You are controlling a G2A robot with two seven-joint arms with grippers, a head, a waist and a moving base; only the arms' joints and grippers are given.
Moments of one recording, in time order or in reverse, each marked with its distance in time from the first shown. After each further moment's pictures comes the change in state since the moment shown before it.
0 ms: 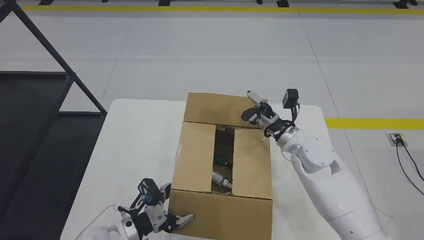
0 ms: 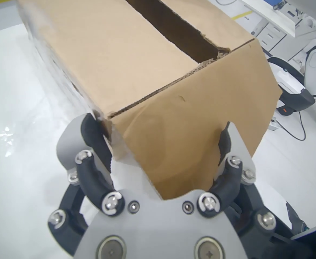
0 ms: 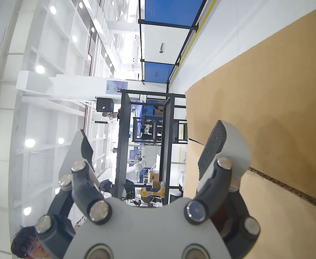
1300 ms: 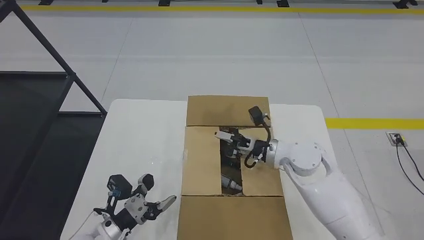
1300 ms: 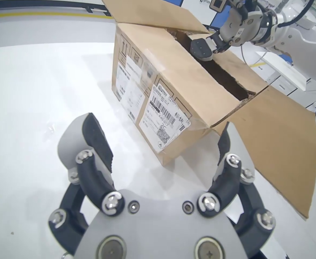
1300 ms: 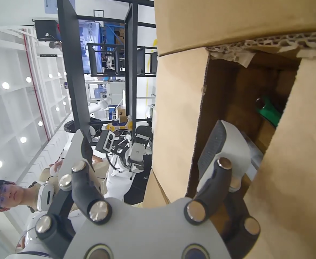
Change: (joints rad) left arm 0.070 0.007 -0.096 0.003 -0.111 0.131 0.183; right arm 0.020 0.006 -0.104 -0.034 -0.214 0.143 0.382
